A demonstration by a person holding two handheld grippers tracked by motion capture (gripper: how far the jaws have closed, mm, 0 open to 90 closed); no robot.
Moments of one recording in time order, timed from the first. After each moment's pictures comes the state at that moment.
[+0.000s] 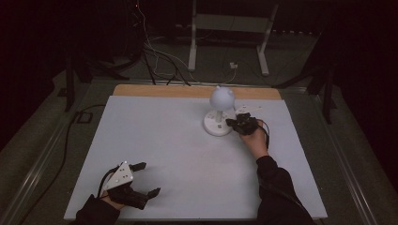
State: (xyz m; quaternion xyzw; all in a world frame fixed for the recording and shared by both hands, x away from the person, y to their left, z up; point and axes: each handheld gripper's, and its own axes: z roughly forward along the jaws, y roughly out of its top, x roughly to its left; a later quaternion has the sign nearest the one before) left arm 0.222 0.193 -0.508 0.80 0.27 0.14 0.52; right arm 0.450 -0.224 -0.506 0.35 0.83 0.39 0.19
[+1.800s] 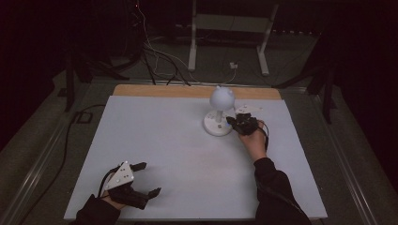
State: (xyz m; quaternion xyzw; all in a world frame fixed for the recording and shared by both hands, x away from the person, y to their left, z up) left arm 0.222 0.192 -0.509 0.80 0.27 0.14 0.52; right arm 0.437 -0.218 -0.494 0.37 0.81 0.40 0.22
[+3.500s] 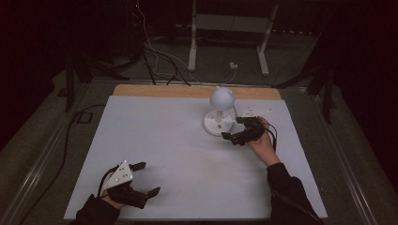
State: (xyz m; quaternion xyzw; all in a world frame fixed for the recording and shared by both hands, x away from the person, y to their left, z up) left arm 0.223 0.194 -0.509 0.79 0.27 0.14 0.52; right arm 0.406 -0.229 -0.470 0.32 0.82 0.45 0.12
